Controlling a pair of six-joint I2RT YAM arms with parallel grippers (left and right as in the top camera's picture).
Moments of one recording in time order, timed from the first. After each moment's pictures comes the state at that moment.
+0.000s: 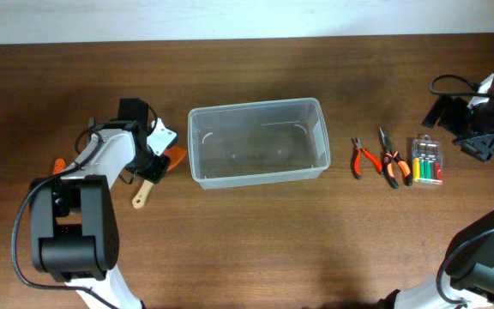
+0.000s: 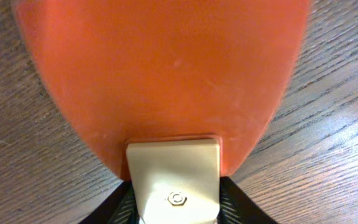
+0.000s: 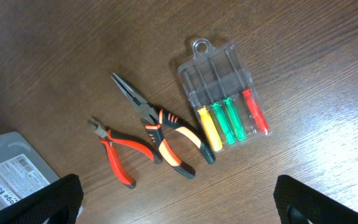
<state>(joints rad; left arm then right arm) 0.00 1.96 1.23 -0.73 0.01 0.50 -0.43 1.81 1.68 -1.18 -0.13 0.21</state>
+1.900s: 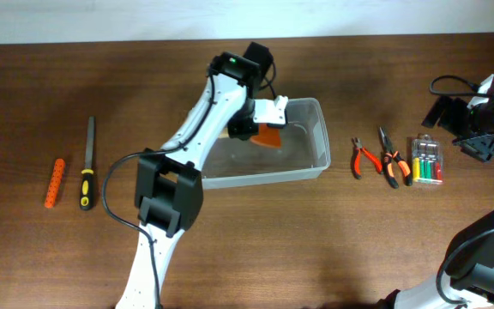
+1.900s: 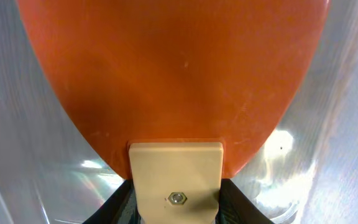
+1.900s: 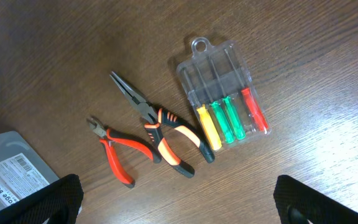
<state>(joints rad) -0.47 2.45 2.34 -1.37 0.03 1.03 -0.43 1.81 1.68 -1.18 -0.13 0.21</state>
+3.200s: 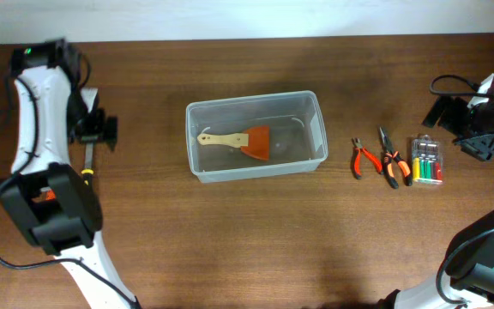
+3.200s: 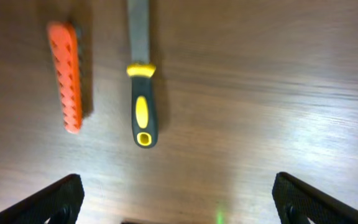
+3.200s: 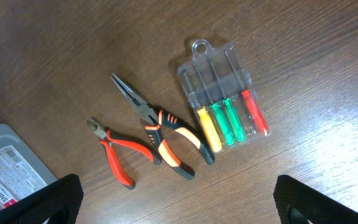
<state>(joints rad) 0.23 2.18 2.05 -1.60 -0.13 0.08 -0.43 1.81 1.68 -1.17 -0.13 0.21</state>
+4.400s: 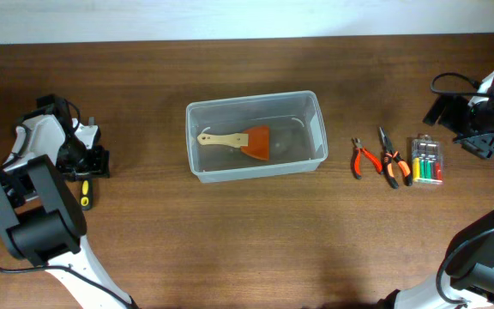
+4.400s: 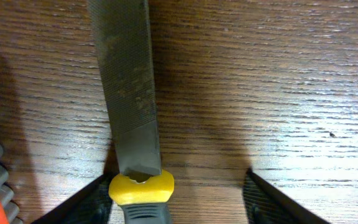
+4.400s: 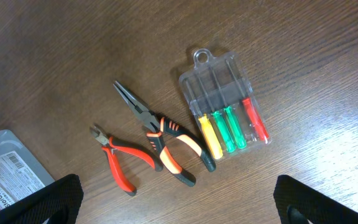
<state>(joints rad) 0.36 2.15 1.53 -0.99 -0.03 0.32 -0.43 1.81 1.68 -1.15 -0.13 0.21</state>
